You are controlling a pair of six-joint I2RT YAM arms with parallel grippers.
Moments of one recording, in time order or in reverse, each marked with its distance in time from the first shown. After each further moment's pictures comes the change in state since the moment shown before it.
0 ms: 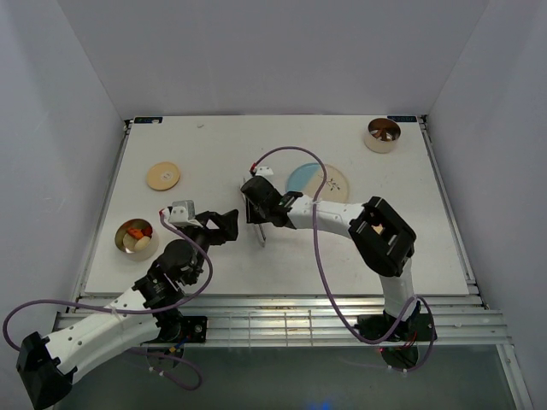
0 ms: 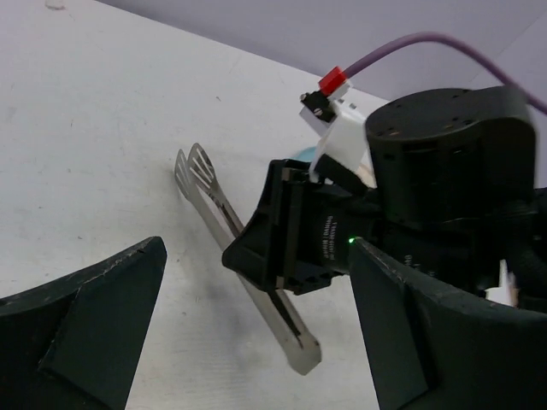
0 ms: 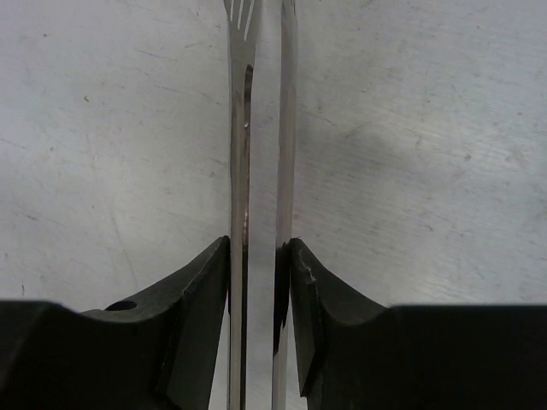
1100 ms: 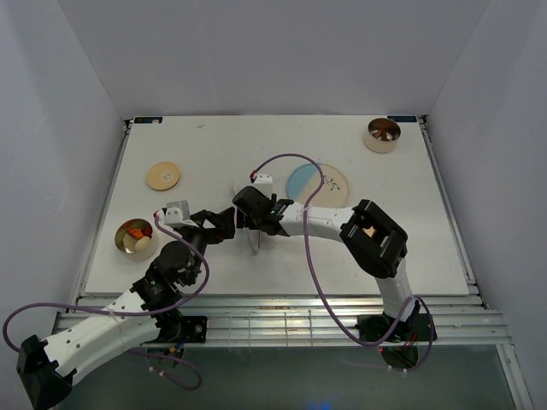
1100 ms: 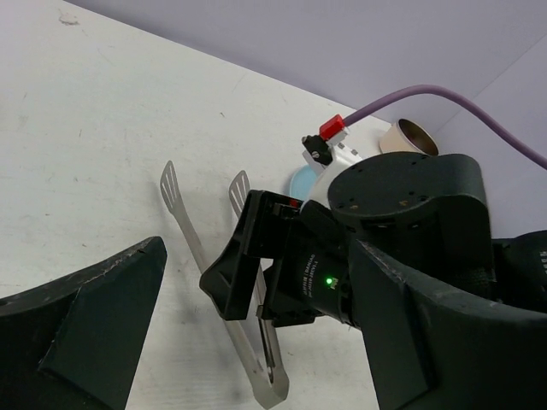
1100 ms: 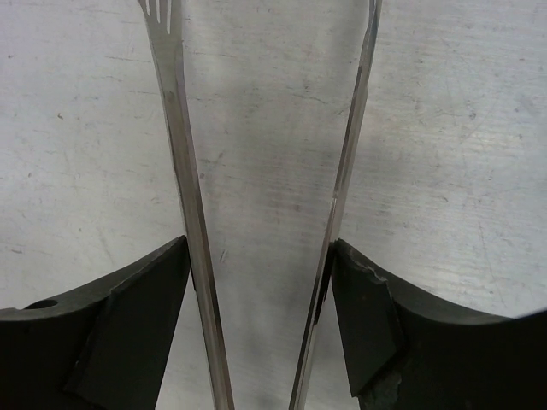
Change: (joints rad) left arm 0.000 -0.039 -0.004 0.014 -0.040 -0.006; right arm 0.073 0.074 0.040 -0.020 0.163 0.154
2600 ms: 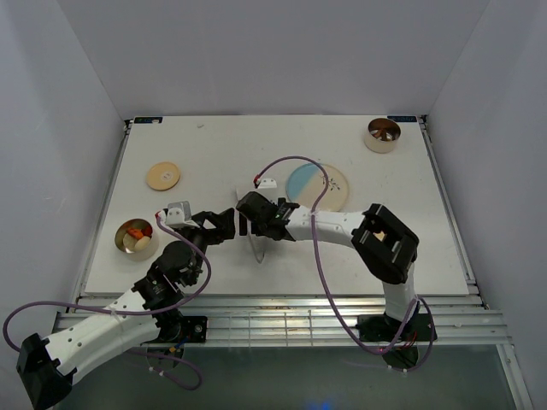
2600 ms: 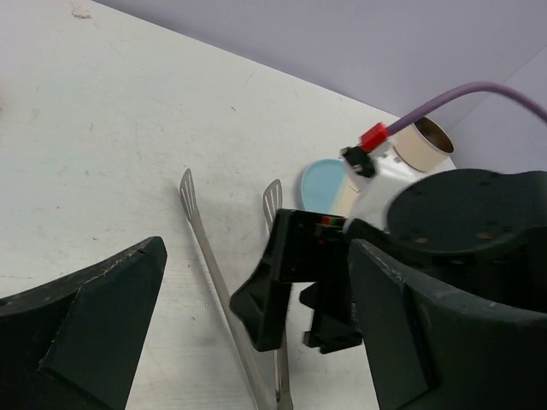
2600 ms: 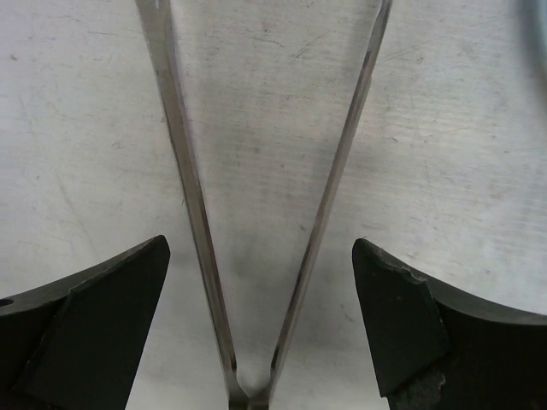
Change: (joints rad) left arm 0.000 0.013 -0.011 0.001 -0.018 0.000; right arm 0.026 -0.079 -0.069 -0.084 0.027 -0.008
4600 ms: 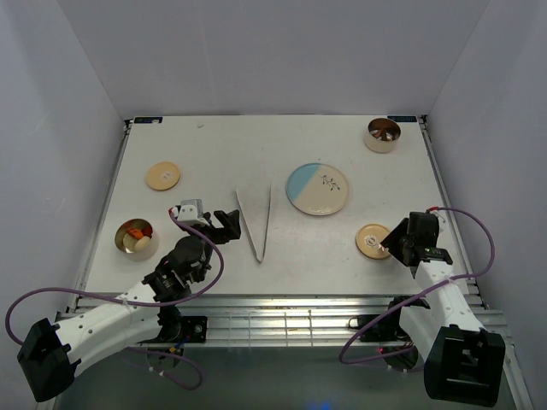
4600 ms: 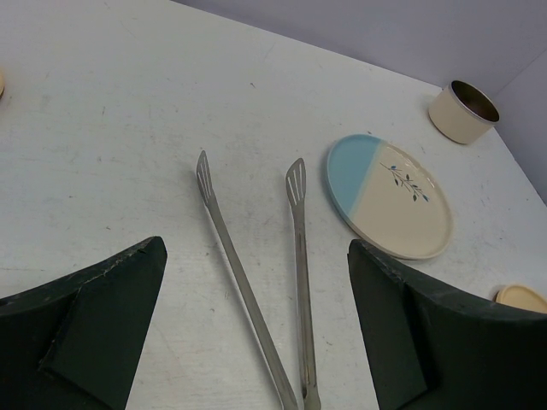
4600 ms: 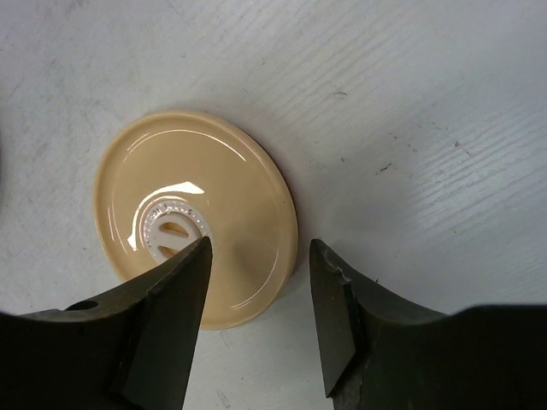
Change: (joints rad) left arm 0.000 0.137 -0.003 0.060 -0.008 0.037; right arm -1.139 -1.083 -0.949 -0.075 -0.375 -0.166
